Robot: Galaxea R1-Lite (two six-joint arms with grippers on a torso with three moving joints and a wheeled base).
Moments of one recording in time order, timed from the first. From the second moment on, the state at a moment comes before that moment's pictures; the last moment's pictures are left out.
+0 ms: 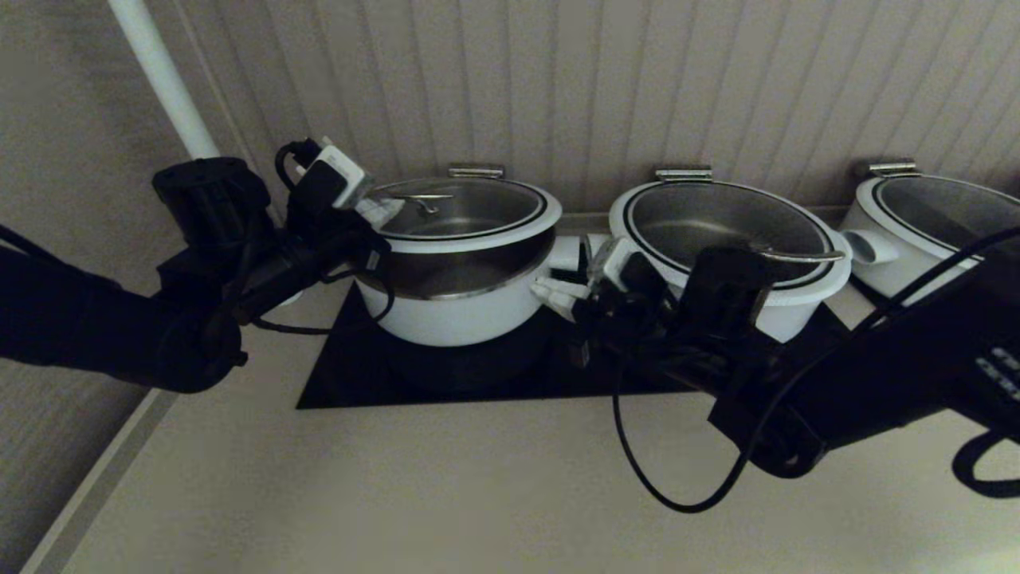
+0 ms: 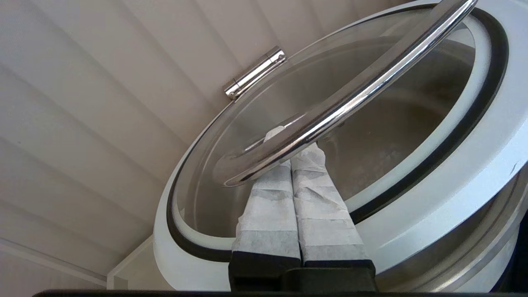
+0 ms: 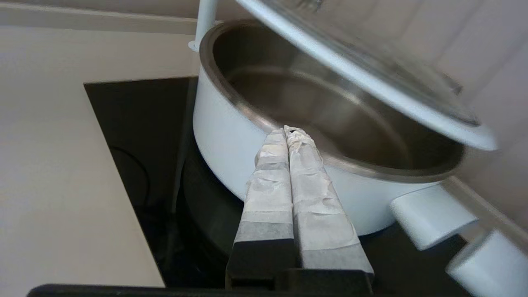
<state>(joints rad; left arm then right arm) -0.21 1.88 -1.00 -1.00 -0.25 0.53 0.58 2.10 -0.99 -1.24 0.37 -0.39</state>
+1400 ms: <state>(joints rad) -0.21 1.88 -1.01 -1.00 -0.25 0.53 0.58 2.36 -1.45 -1.15 0.27 -0.39</state>
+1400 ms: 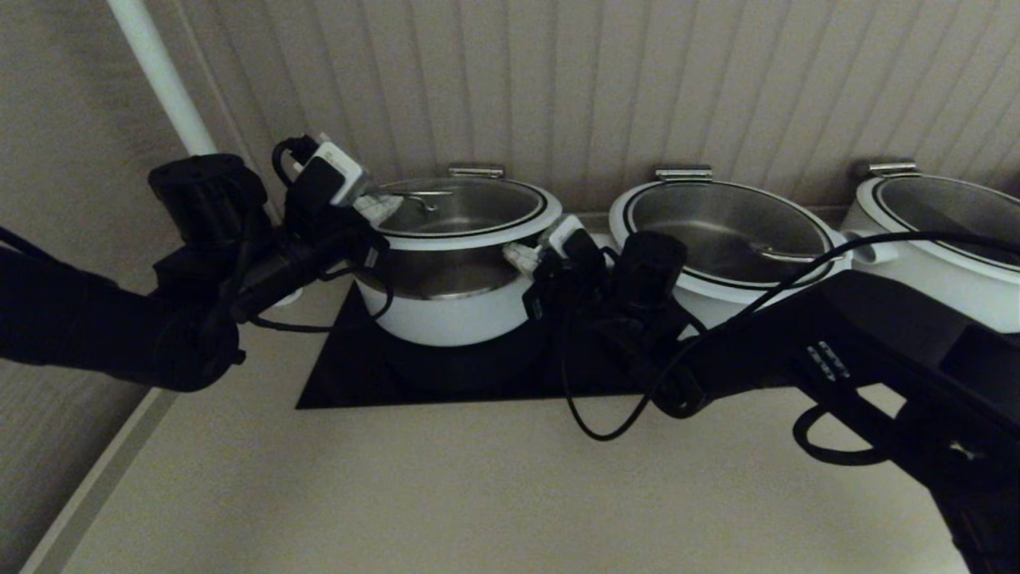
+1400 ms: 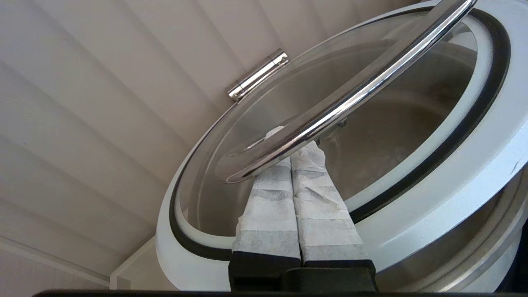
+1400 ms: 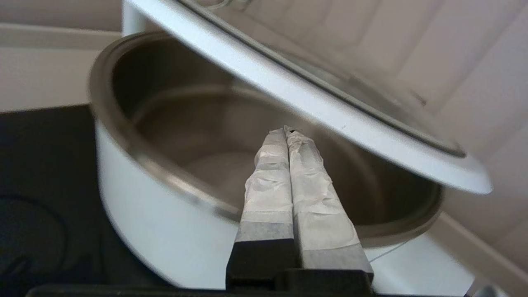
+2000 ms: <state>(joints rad) -0.21 1.86 -1.00 -1.00 -0.25 0.53 0.58 2.43 -1.68 -1.05 0.24 -0.39</state>
